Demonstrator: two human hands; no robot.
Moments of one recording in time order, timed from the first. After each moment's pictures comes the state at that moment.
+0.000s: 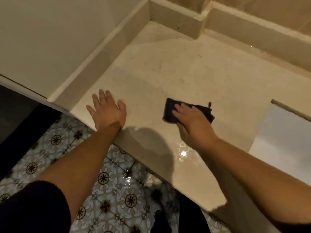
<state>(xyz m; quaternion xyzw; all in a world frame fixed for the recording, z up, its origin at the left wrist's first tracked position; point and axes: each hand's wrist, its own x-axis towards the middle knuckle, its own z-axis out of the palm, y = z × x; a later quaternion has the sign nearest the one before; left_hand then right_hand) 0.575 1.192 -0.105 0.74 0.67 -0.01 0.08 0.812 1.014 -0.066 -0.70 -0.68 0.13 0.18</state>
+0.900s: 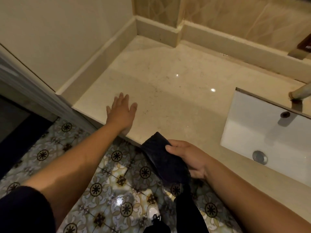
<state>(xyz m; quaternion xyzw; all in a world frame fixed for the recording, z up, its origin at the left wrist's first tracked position) 0.575 1.118 -0.045 0.81 0.51 0.00 0.30 0.712 0.886 -0.012 -0.50 -0.12 0.74 0.44</state>
